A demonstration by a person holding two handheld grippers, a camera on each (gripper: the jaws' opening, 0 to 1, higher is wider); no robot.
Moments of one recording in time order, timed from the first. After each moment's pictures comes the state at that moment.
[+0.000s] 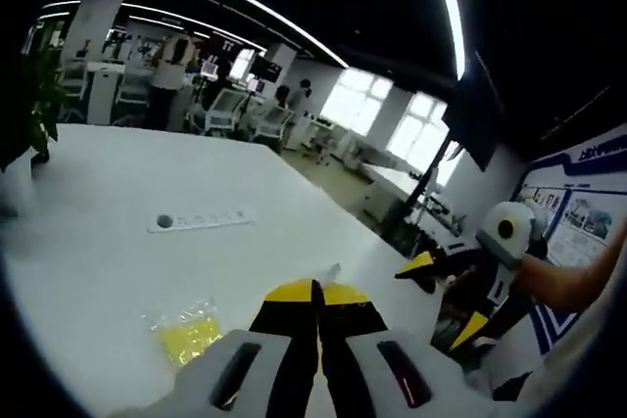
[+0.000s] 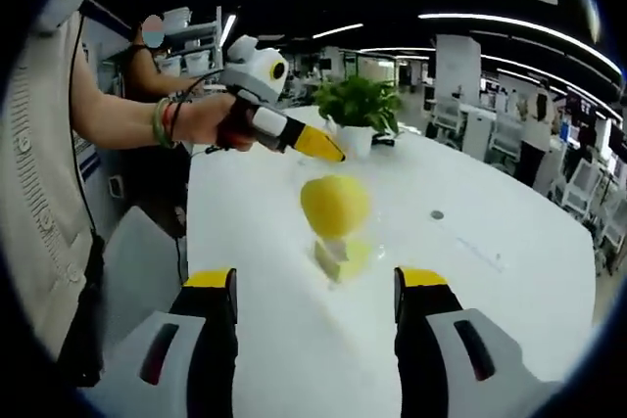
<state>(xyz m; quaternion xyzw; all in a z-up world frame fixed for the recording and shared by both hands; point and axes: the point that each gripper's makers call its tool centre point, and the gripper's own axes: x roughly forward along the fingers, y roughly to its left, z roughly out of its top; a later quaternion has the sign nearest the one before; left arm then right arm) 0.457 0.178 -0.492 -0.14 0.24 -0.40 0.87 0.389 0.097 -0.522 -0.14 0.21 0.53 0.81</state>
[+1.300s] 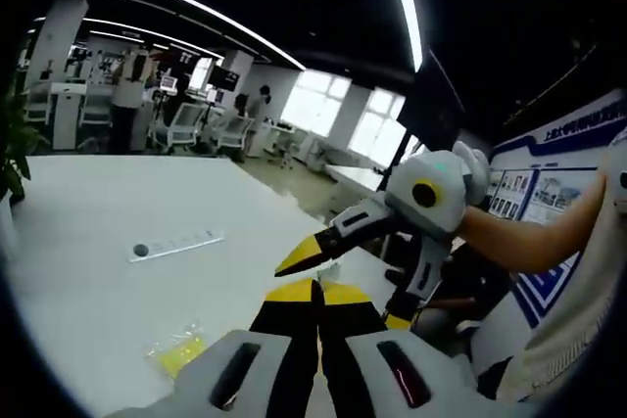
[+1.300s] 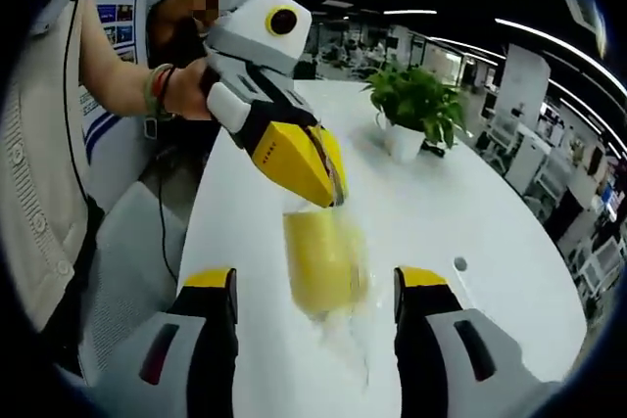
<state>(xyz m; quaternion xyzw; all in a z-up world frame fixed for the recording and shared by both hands) 0.447 0.178 -0.456 -0.13 0.21 -0.47 0.85 0.434 0.180 -0.513 -0.24 0.22 0.62 0.72</state>
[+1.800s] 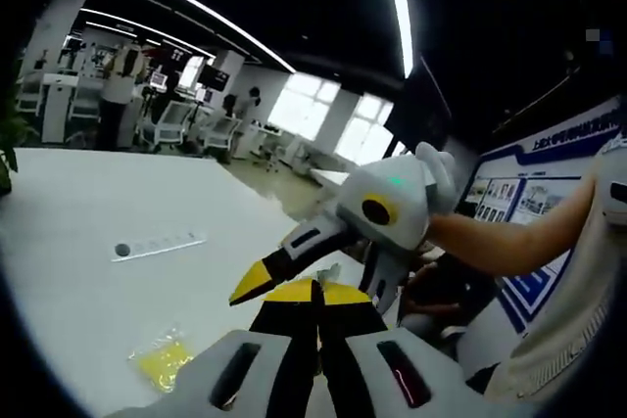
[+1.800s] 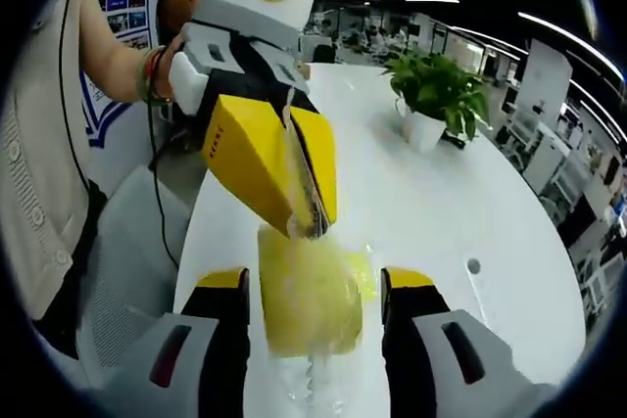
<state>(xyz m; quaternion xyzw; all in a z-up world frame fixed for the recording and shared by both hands) 0.441 0.162 -0.445 -0.15 0.20 -0.50 0.83 0.439 0.186 -0.531 -0.27 0.25 0.64 0.67</state>
